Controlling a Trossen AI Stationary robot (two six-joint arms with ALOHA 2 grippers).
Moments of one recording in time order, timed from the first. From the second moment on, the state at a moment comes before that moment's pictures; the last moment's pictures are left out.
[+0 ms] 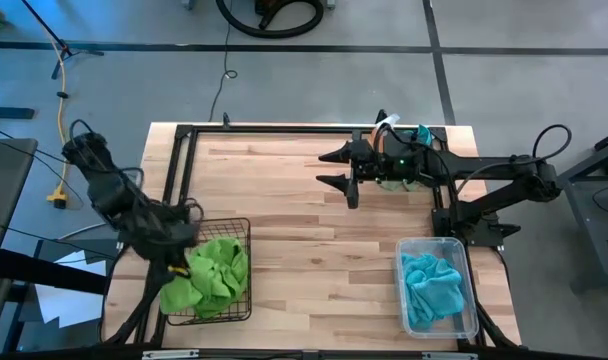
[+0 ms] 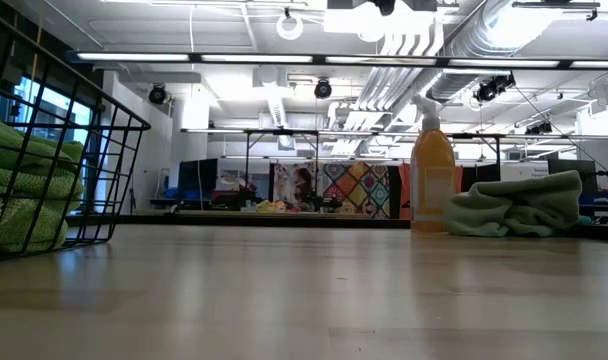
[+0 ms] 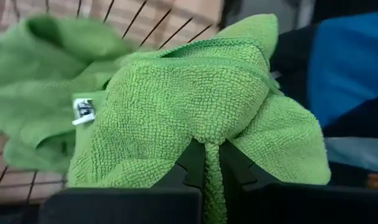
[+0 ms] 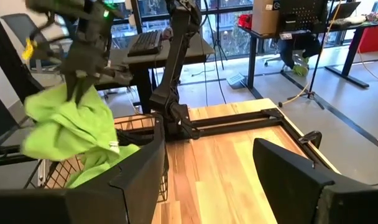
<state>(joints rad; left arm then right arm) -0.79 0.97 1.15 -1.11 0.04 -1.07 -0.07 1.27 1.16 -0.05 0.01 0.08</state>
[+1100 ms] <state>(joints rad) -0.78 1.46 0.78 -0.84 -0.10 -0.93 -0.09 1.27 1.16 -0.11 0.06 0.03</state>
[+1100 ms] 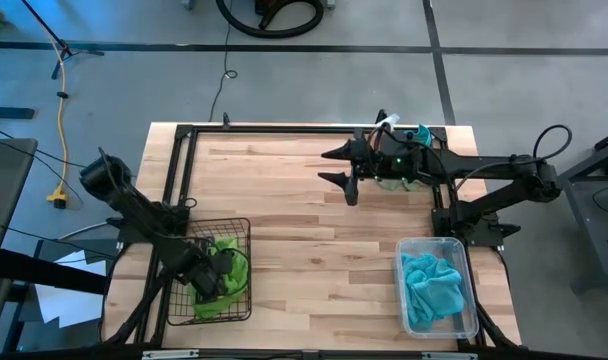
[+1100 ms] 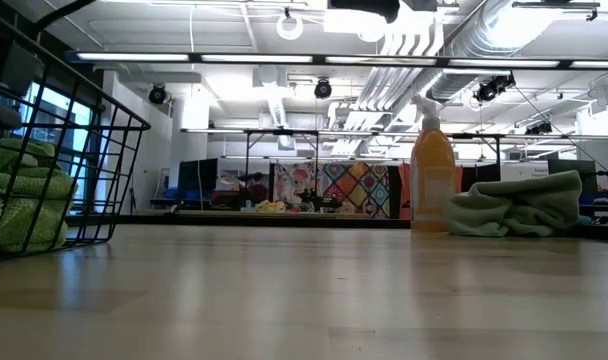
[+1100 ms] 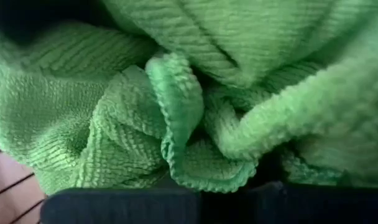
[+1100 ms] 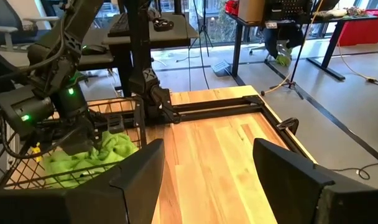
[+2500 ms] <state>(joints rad) -0.76 1.09 0.82 -0.87 0.18 -1.15 -0.10 1.27 1.16 -0.14 0.06 -0.01</state>
